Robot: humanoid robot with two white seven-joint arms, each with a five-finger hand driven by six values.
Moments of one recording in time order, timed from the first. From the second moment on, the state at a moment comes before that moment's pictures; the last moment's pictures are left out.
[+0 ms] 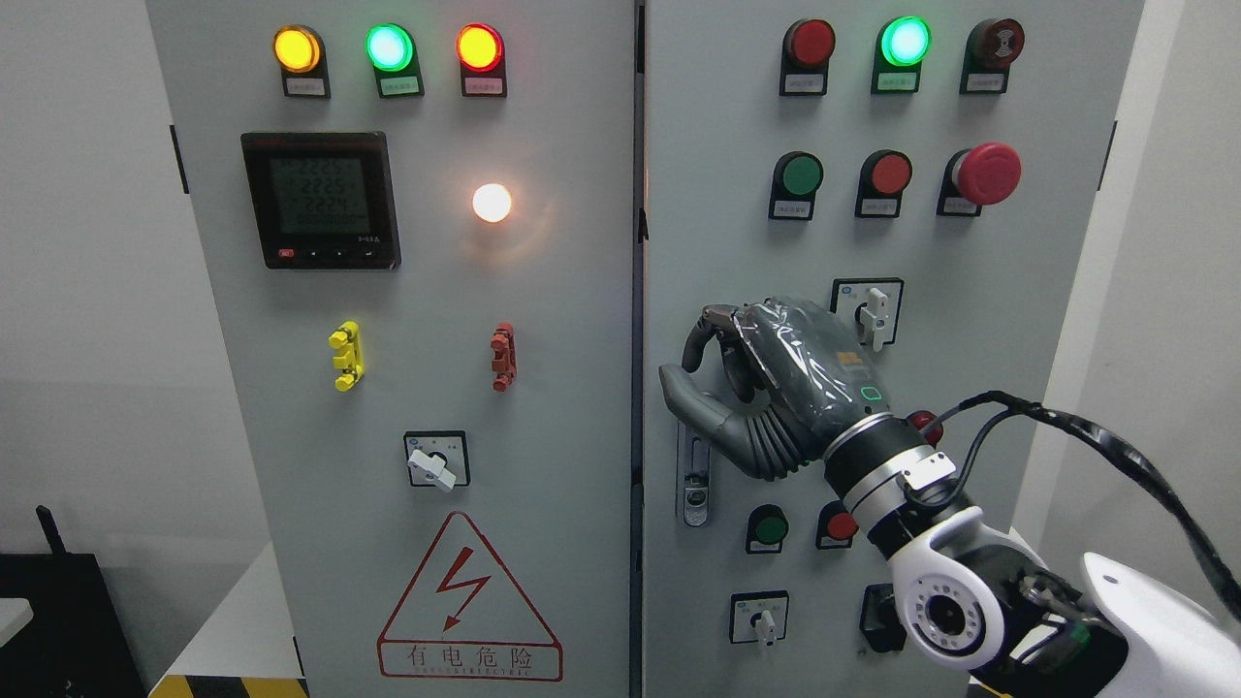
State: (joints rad) left arm 0.00 -0.06 0.00 0.00 -0.08 -0.05 0.02; right arm -1.19 -0.63 1.00 -1.89 0.05 0.55 -0.27
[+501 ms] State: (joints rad) left arm 0.00 -0.06 0.00 0.00 -0.08 -0.05 0.02; right arm -1.19 -0.62 1.00 -1.89 0.12 0.50 -0.34
